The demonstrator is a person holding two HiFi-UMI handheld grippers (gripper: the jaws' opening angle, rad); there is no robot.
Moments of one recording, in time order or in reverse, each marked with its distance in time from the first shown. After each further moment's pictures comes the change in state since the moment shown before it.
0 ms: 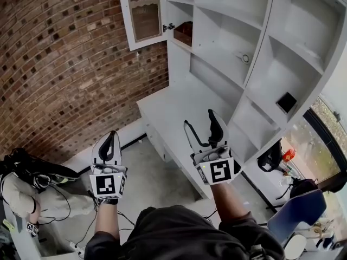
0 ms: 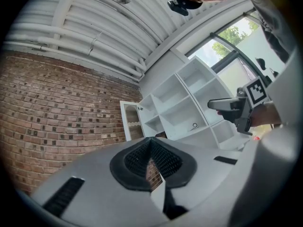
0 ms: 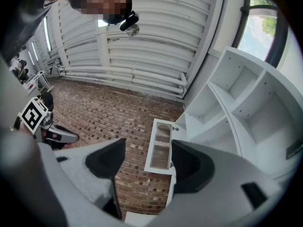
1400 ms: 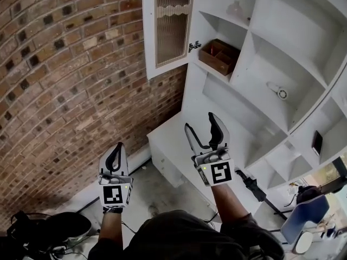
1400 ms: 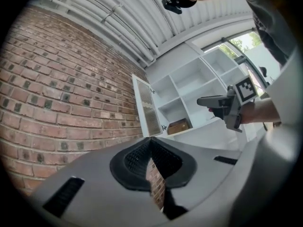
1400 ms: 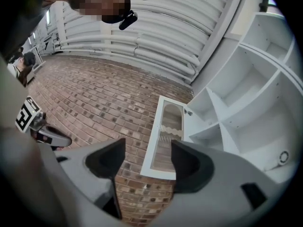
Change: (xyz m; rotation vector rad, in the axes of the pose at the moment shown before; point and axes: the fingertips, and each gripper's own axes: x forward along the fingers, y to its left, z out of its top) left arm 0.250 0.225 -0.181 -0.102 0.005 -0.135; right arm 0.335 0.053 -0.168 -0.101 0.082 -0.073
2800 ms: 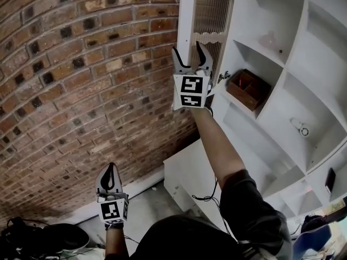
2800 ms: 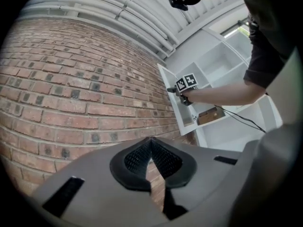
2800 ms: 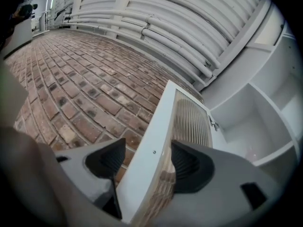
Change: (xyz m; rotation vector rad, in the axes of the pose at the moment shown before) left arm 0.023 0.130 -0.053 -0.001 0.063 0.264; right arm 0.389 -0.043 0.030 -0.198 -0.094 -0.135
